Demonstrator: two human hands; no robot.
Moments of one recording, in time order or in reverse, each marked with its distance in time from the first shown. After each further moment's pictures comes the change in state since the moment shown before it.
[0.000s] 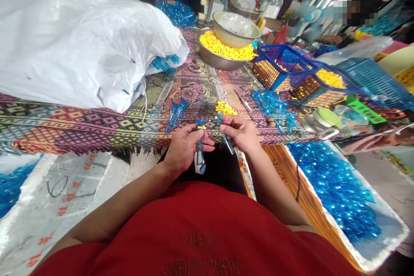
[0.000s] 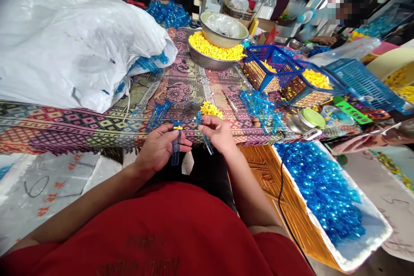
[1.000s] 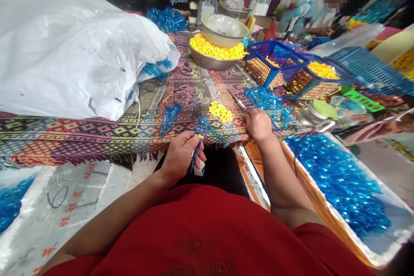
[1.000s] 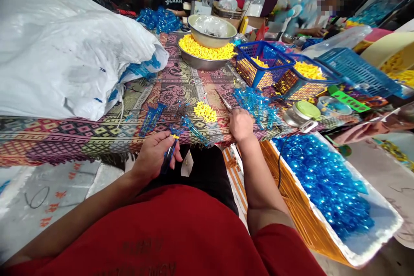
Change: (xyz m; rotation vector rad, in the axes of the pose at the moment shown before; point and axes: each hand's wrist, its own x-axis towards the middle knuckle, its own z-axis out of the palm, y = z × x) left_hand -0.012 -0.001 0.008 0.420 -0.048 0.002; right_hand 0.031 0.039 -0.092 -1.227 0.271 -0.070
